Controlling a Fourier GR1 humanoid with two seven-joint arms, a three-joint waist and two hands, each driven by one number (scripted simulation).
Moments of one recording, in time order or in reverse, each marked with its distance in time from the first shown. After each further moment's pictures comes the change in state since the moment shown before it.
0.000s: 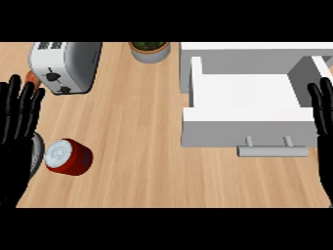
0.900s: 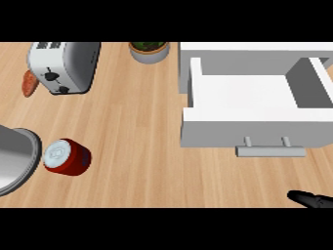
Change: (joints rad) left arm 0.247 0.349 0.360 0.060 0.538 -0.449 0.155; right arm 0.205 -0.041 -0.179 -0.033 -0.114 -0.005 0.220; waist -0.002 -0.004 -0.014
